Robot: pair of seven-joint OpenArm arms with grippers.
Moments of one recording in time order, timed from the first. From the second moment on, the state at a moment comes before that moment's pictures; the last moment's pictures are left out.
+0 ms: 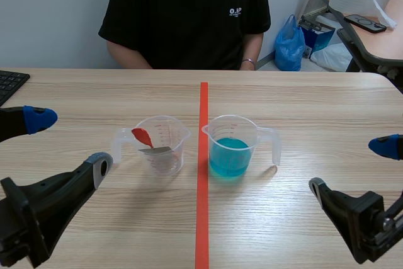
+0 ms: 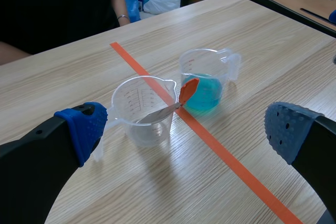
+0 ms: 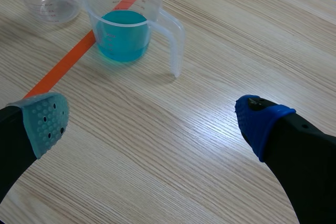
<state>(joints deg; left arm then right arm) 47.9 -32.6 -7.8 120.5 -21.5 -26.6 -9.2 -45.2 30.5 12.7 114.2 16.4 24.2 -2.3</state>
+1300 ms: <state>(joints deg) 48.0 -32.6 -7.8 120.3 -19.3 -24.9 -7.5 -40.6 39.6 12.7 114.2 11.2 33.8 11.3</state>
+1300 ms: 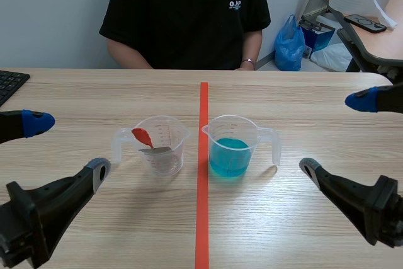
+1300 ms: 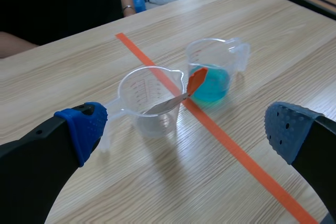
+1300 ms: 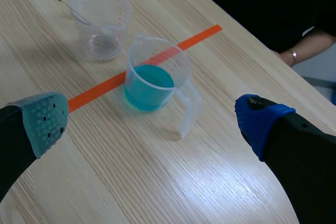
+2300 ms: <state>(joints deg) 61.6 -21.5 -17.5 90.6 15.0 -18.5 -26.0 -23.9 39.5 -7.2 114.2 6.3 36.5 11.2</state>
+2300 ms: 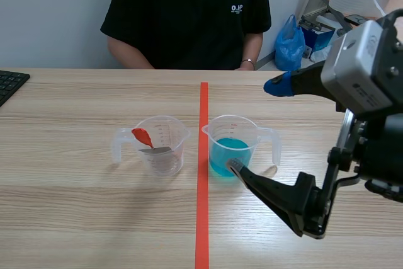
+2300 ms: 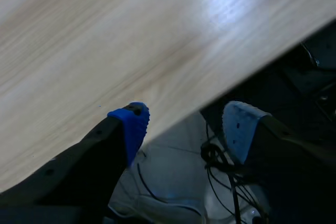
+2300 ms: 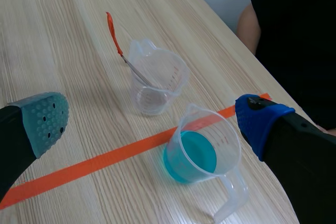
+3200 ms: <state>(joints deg) 70.1 -20.0 -17.7 88.2 17.5 -17.1 -39.3 -4.2 29.1 -25.6 103.6 2.2 36.4 5.3</state>
